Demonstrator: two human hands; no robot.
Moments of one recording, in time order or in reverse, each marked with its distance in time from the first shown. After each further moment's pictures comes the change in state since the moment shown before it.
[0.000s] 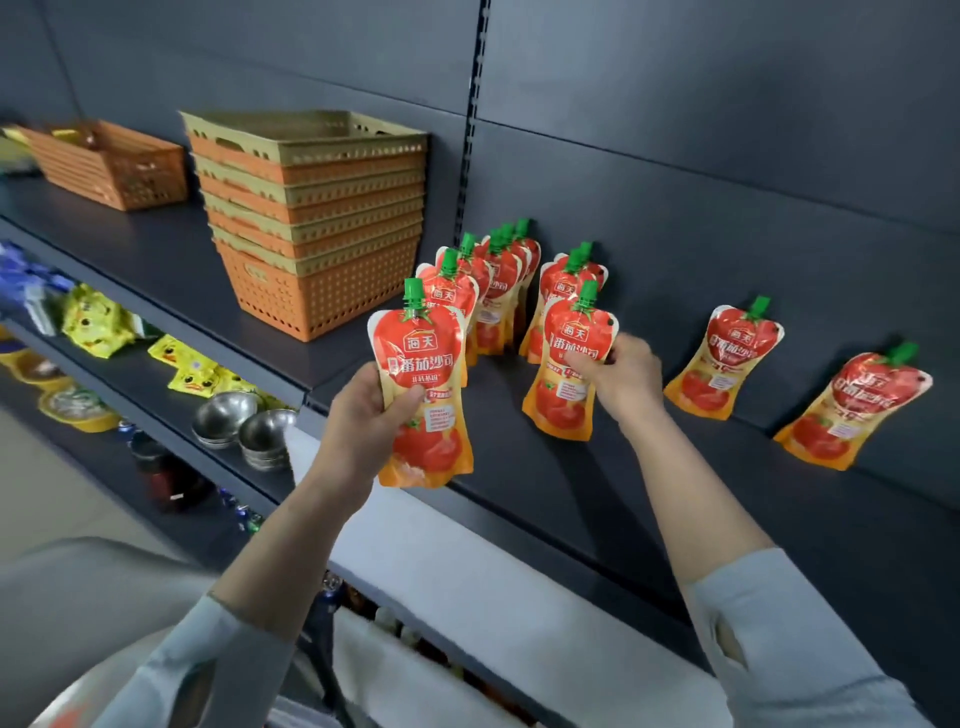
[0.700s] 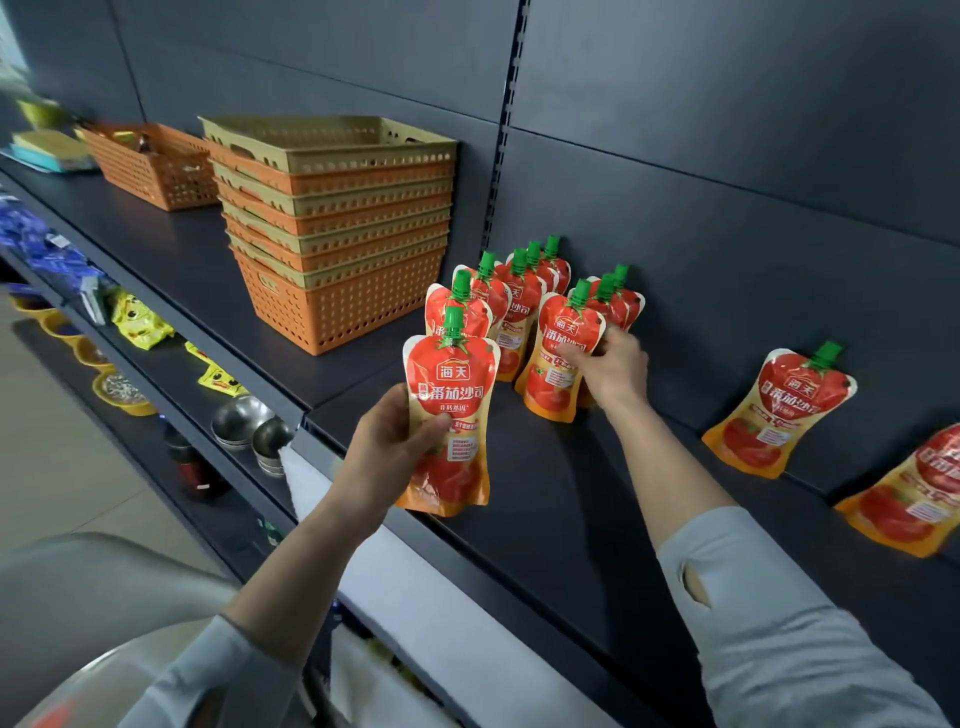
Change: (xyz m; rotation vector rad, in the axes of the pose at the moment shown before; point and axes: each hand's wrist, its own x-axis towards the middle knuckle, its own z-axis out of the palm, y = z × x) left_hand 0.031 -0.014 0.028 0.013 -0.013 -0.001; right_hand 0.098 0.011 0.051 0.057 -0.023 -0.049
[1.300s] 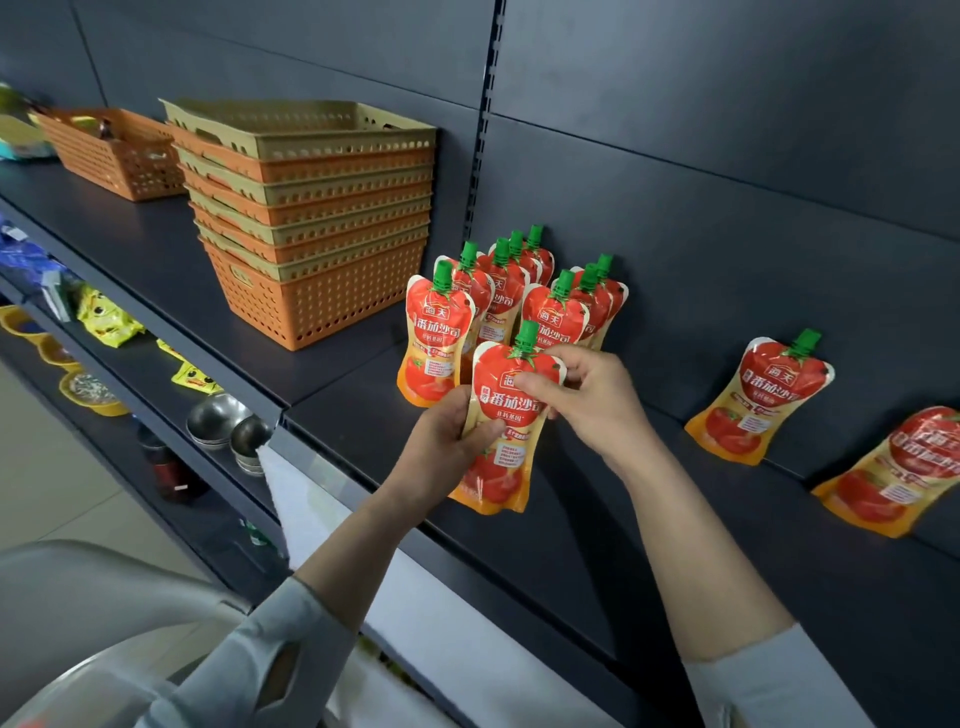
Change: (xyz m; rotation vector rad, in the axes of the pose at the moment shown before) left_hand 0.021 -0.018 0.047 0.071 -0.225 0.060; right_hand -0.082 -0.026 -0.032 0.262 -0.378 -0.155
